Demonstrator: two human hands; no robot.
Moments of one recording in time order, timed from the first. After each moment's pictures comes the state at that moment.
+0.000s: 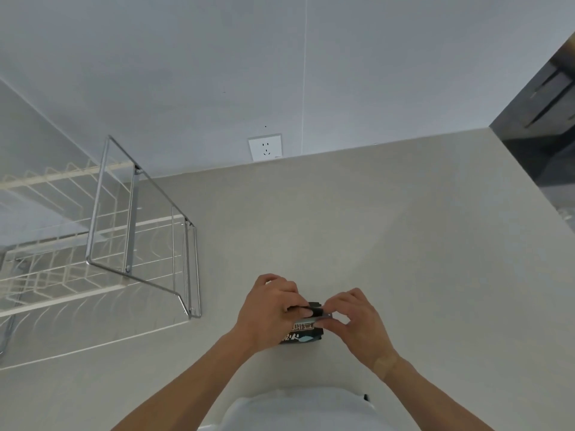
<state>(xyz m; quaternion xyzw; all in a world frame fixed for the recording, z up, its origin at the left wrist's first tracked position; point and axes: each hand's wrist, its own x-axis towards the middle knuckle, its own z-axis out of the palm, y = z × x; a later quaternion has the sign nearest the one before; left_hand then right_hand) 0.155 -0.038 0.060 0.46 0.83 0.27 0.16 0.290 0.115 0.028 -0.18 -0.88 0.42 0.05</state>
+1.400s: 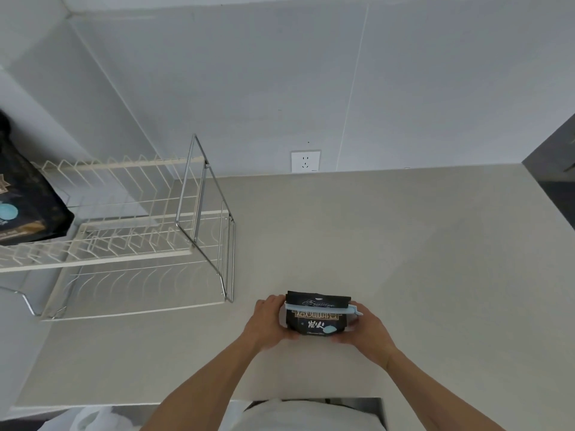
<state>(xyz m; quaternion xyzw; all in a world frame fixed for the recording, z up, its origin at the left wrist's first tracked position) 0.164 -0.103 -0.008 0.19 0.88 0.30 0.33 0.288 0.106 -0.014 -0.29 -0.78 0.53 -0.12</state>
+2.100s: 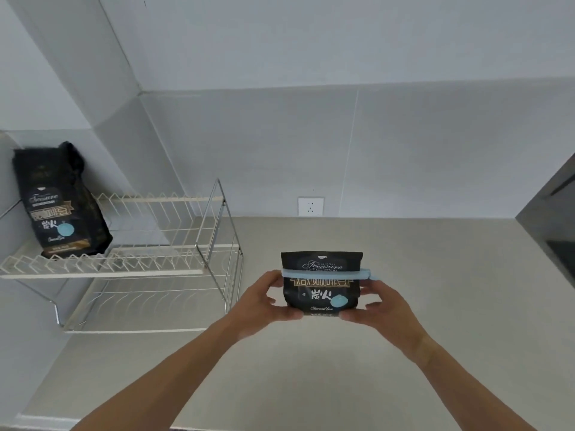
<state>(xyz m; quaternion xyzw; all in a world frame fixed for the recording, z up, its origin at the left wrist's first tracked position) 0.152 -0.093 0.143 0.20 0.80 0.50 0.26 0.268 0.149 0.139 -0.17 -0.79 0.59 0.03</state>
